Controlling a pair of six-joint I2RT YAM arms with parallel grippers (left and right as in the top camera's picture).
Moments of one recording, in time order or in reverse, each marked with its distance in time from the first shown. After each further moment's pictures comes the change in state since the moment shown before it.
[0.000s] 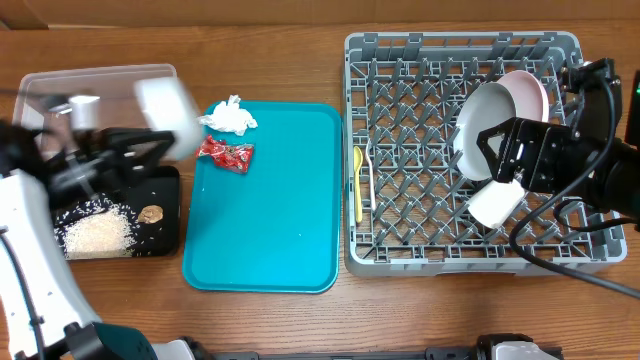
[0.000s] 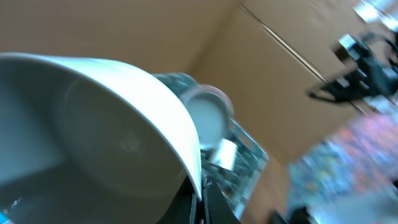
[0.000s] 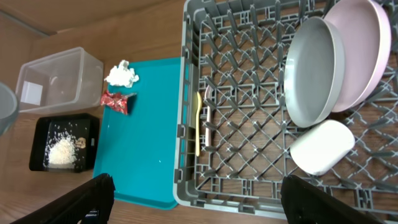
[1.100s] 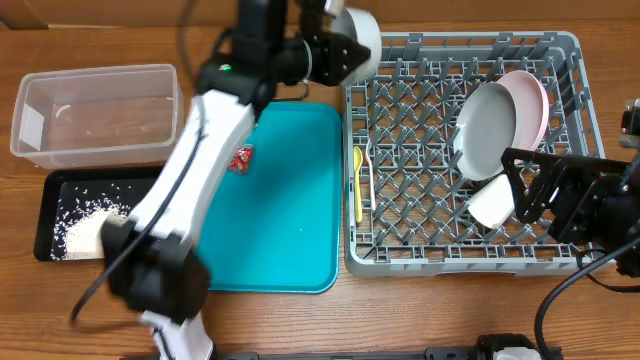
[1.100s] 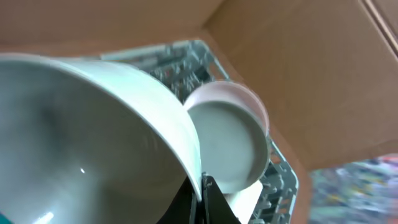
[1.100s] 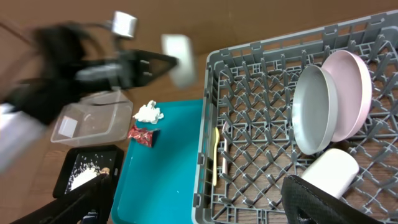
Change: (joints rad) left arm -0.842 0.422 0.266 1.273 -0.671 -1.440; right arm 0.000 -0.182 -0.001 0.083 -0.004 0.072
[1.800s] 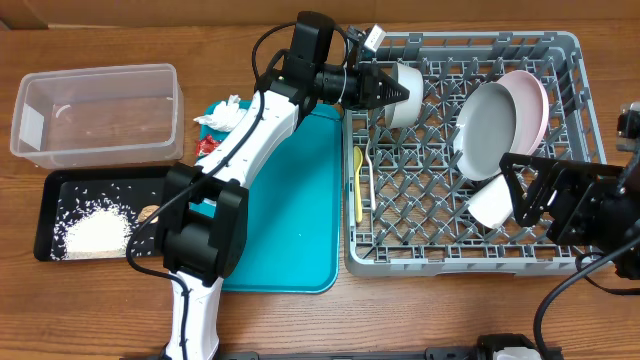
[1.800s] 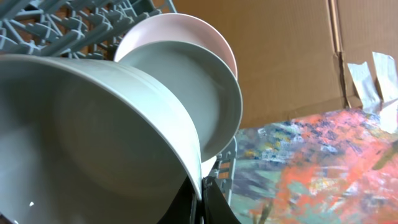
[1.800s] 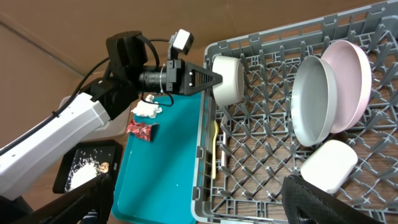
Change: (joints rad) left arm -0.068 0.234 -0.006 0.220 0.317 -0.214; right arm 0.000 0.000 0.000 -0.029 0.000 0.000
